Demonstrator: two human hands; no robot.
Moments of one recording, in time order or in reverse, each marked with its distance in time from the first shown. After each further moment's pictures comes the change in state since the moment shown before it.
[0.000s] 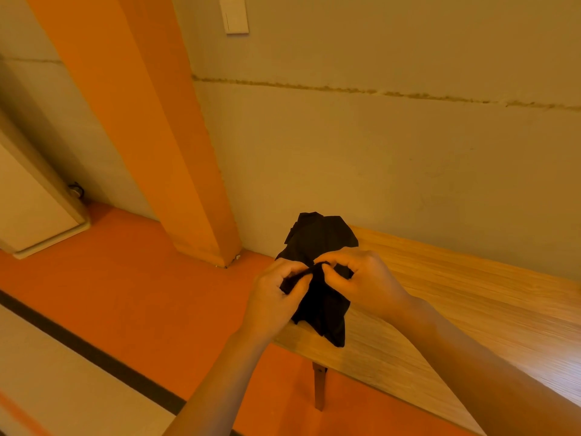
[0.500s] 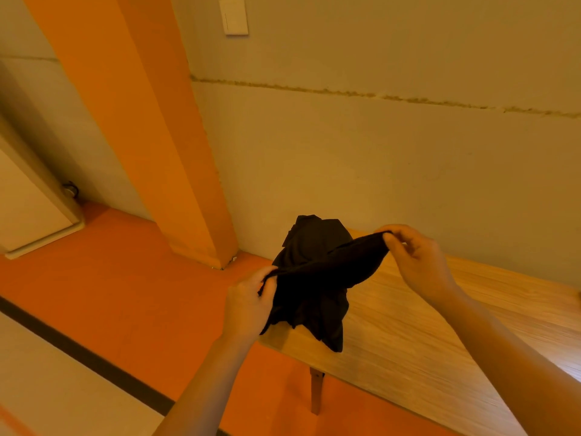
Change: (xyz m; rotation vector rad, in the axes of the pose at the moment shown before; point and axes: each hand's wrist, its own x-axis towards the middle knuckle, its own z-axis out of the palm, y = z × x) left_hand -0.002 -0.032 -0.013 0.175 0.075 -0.171; right_hand -0.003 0.045 -0.050 0.237 0.277 0.327
